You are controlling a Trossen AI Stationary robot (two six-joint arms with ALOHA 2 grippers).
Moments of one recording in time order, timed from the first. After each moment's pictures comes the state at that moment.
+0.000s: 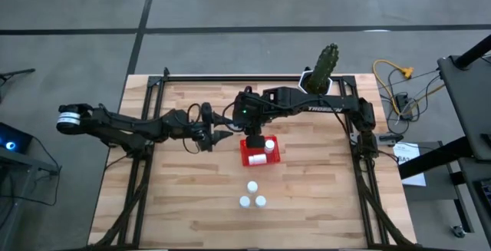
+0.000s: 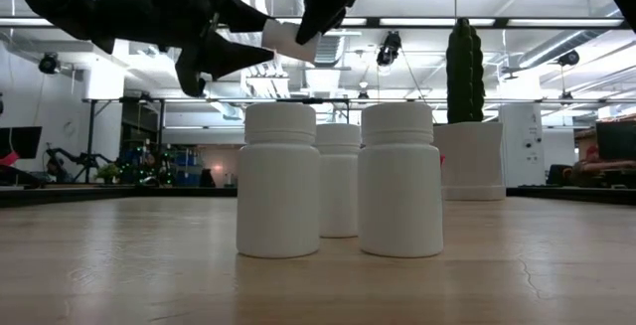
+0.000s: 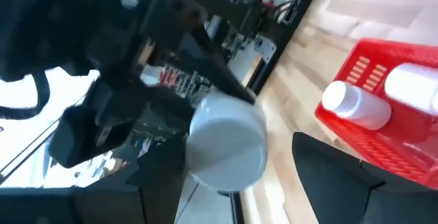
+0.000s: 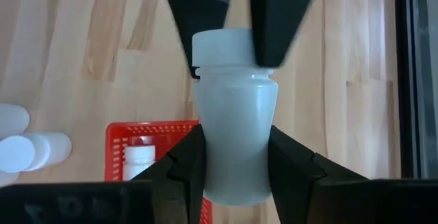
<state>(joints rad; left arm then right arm) 0.07 1.16 0.45 0.67 -0.04 1.14 -0.05 2.00 2.04 -1.08 0.04 -0.16</state>
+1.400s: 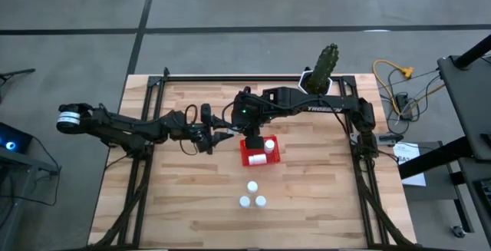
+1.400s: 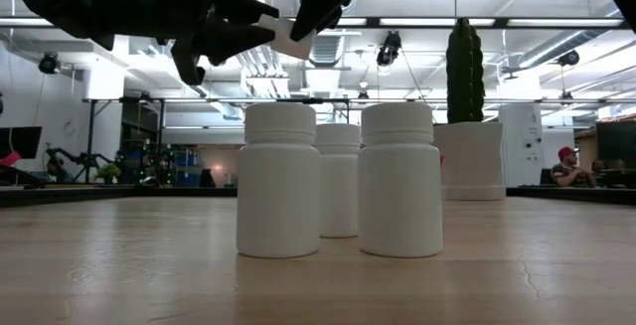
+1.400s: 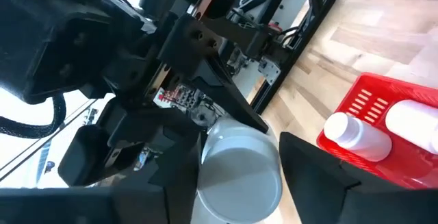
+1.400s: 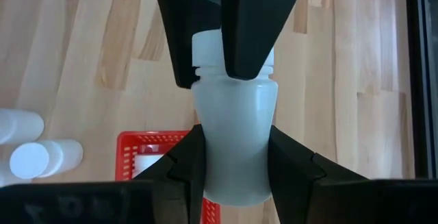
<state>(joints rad) 0.04 1.16 0.45 0.72 -0.01 1.08 -0.05 2.00 2.04 -1.05 0.00 -0.16</state>
